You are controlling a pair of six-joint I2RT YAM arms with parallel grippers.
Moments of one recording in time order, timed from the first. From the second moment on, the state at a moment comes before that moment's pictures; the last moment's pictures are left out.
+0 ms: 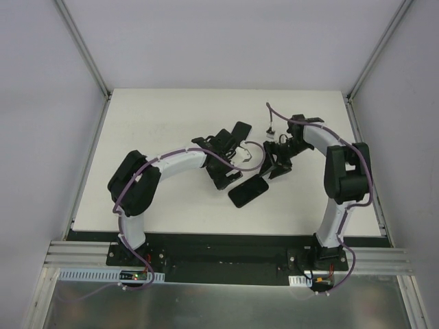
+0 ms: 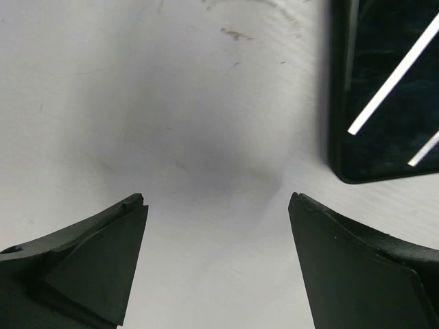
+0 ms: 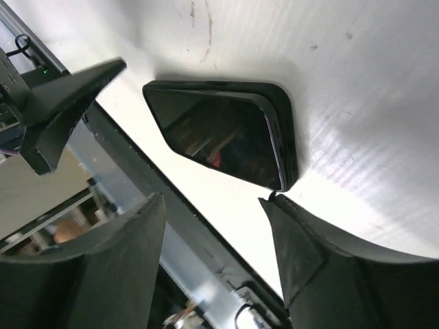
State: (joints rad) left arm -0.76 1.88 1.30 -0.57 0.05 0.35; right arm 0.19 1.98 1.39 -1.08 -0.77 -0.14
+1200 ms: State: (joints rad) left arm -0.95 2.03 1.48 -0.62 0.13 0.16; right arm -0.09 1.66 1.12 -0.79 -0.67 0.06
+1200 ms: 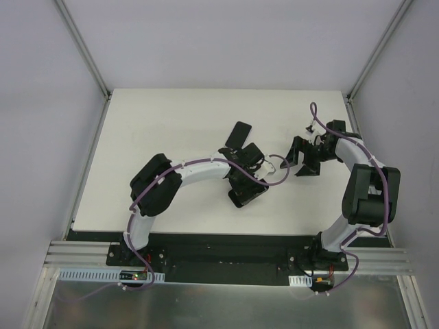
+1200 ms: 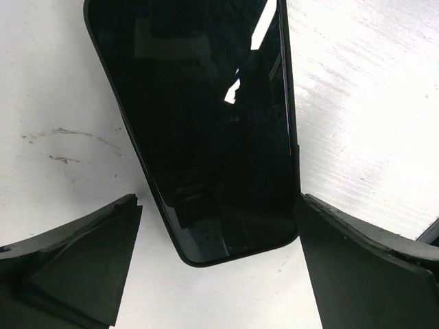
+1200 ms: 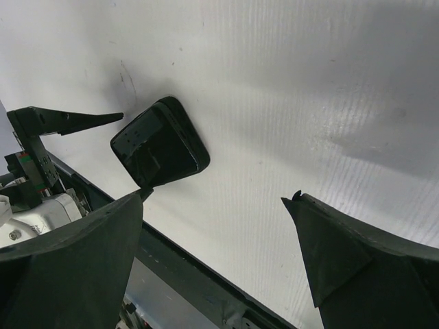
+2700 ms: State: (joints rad) left arm -0.99 2.10 1.54 -0.54 0.02 0.09; right arm -0.11 1.65 1.09 -0.75 -0.67 0.08
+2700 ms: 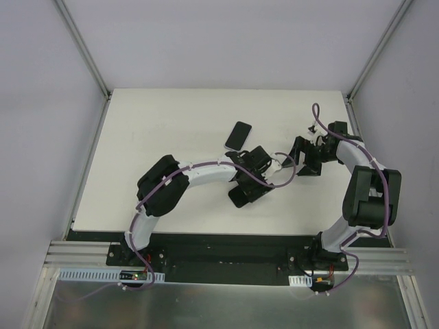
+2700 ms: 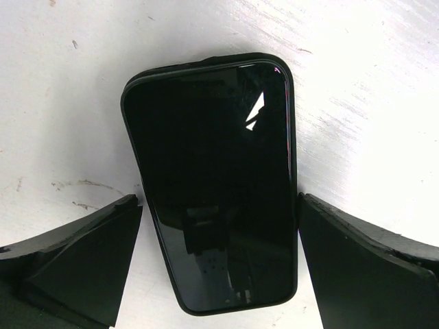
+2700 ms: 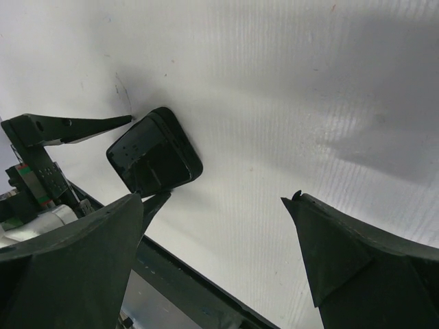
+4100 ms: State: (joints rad) left arm -0.99 1.83 1.34 -0.60 0.08 0.36; right arm -0.05 1.53 1.06 -0.59 -0.72 0.23
